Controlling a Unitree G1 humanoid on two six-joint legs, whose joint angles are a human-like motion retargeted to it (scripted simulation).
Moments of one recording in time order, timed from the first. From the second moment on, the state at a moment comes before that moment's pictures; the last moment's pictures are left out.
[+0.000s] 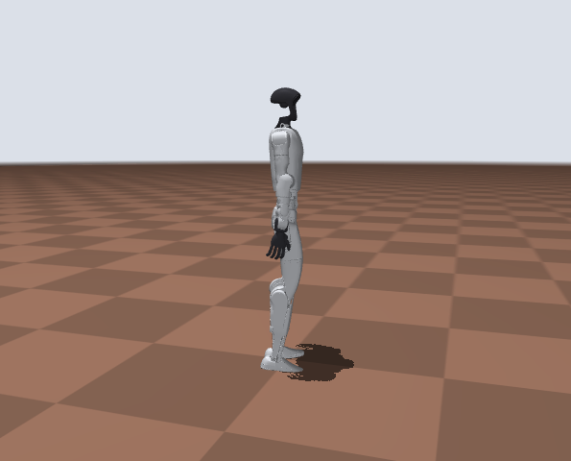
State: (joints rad) left arm 0.05 0.12 0.02 1.59 0.56 0.06 -0.09; right arm -0.05 -0.10 -0.10 1.69 -0.61 0.06 0.07; waist -0.16 0.05 -0.15; left_leg -0.06 -0.03 0.27 -0.02 -0.14 0.03; right_leg -0.09 0.02 -0.16 0.05 0.02 0.01
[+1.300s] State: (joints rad) left arm -0.07 0.17 0.00 1.53 0.47 0.03 -0.16; right arm 0.00 -0.10 -0.13 1.53 -0.49 0.02 -0.13; waist -0.15 0.03 0.07; left_leg -0.04 0.00 0.52 -0.02 0.13 0.01; right_leg -0.10 -0.06 -0.15 0.28 0.15 0.23
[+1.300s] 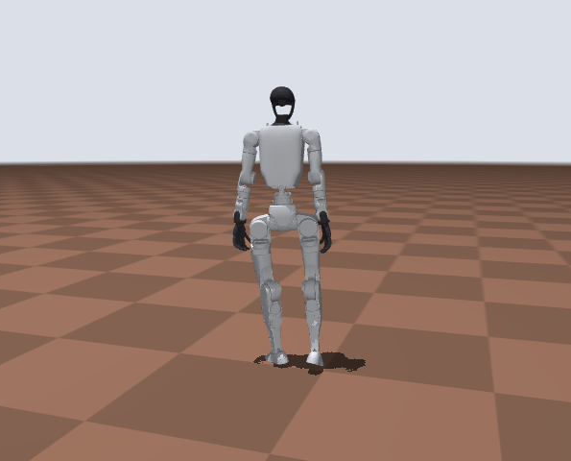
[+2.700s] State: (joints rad) left arm 0.03 0.11 0.03 1.52 0.47 0.01 0.00; right arm 0.01 -0.12 -0.18 1.60 -0.46 0.05 0.00; waist -0.01 -0.06 0.01; left_leg -0.11 -0.10 0.14 0.23 -0.02 0.09; right_leg -0.01 -0.11 -0.16 0.10 -0.01 0.12
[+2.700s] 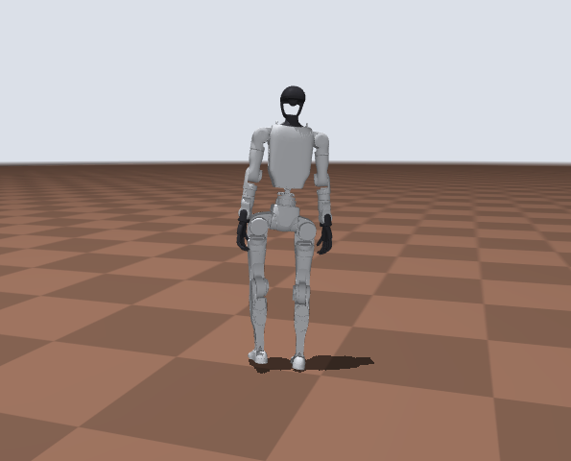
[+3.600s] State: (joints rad) left arm 0.10 0.15 0.04 1.56 0.43 0.06 0.01; right arm -0.04 -0.16 -0.21 1.66 -0.35 0.07 0.01; waist -0.08 0.01 -0.02; left_leg 0.02 -0.04 0.79 -0.04 -0.14 0.15; right_leg 0.07 -0.17 -0.61 0.11 0.09 0.14
